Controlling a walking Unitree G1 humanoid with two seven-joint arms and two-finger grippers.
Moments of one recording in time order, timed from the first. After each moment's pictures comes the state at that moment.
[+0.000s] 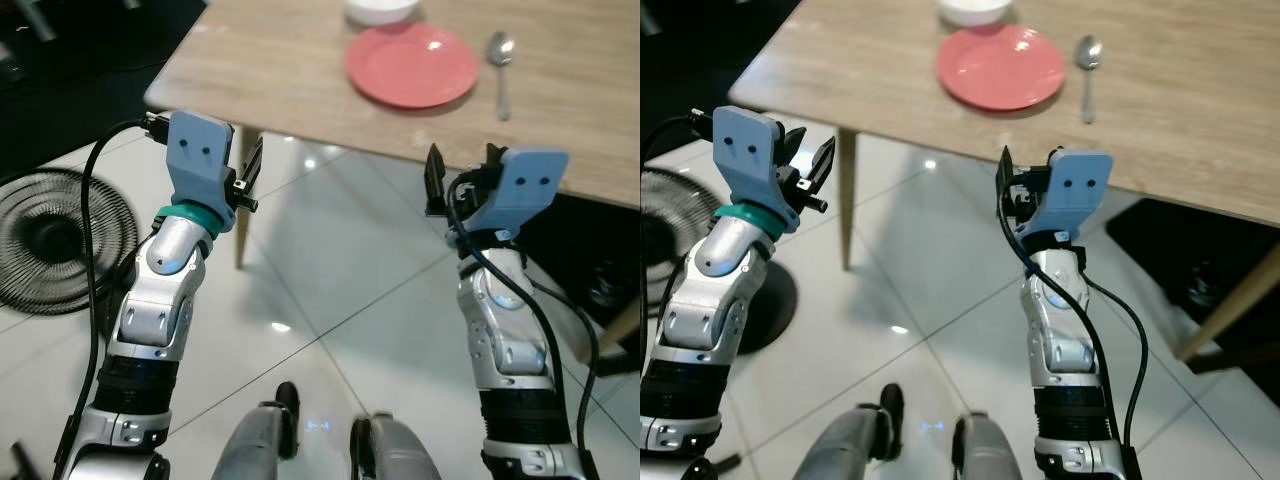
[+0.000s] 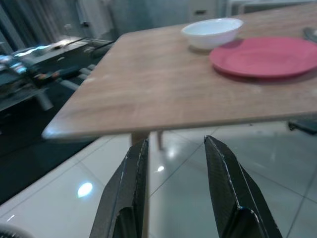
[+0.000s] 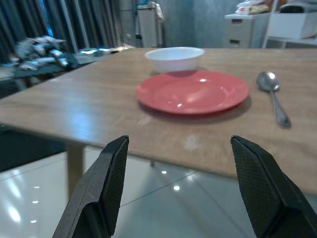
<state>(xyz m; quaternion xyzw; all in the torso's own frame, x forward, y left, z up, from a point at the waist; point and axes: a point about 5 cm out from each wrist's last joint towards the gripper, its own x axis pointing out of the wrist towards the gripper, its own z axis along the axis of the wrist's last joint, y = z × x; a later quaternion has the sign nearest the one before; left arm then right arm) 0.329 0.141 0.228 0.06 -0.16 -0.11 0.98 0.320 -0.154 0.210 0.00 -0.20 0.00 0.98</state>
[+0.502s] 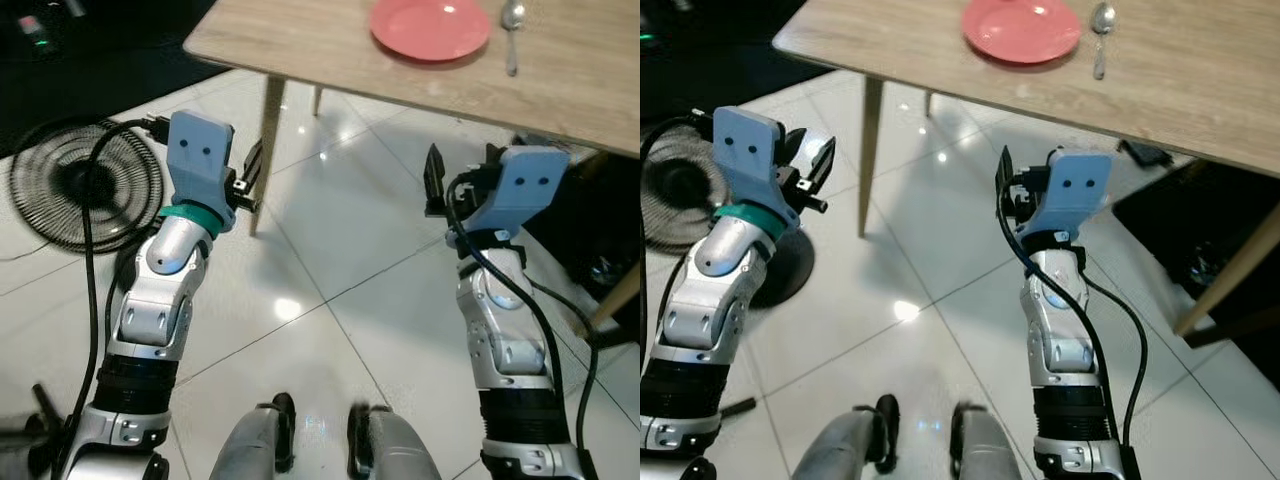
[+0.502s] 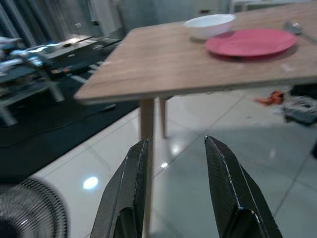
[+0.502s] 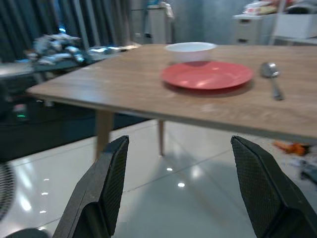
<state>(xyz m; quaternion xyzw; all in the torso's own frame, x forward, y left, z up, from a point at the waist) 0.330 0.140 0.228 0.07 -0.16 -0.12 0.98 0.320 -0.156 0.212 0.00 -0.21 0.00 0.98</state>
